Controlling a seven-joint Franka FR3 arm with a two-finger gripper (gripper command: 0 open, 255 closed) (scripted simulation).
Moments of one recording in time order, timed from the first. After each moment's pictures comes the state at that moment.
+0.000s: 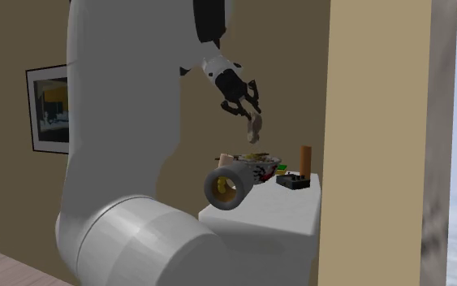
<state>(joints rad) 0.09 0.03 0.64 -1.56 -0.67 1.21 -0.05</state>
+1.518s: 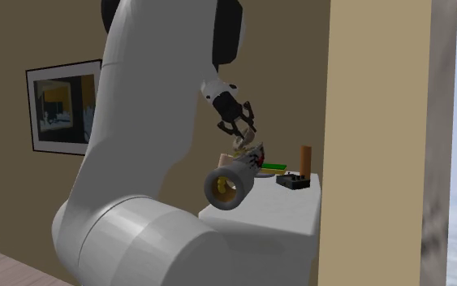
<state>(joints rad) 0.13 0.19 0.68 -1.55 -0.73 1.27 0.11</state>
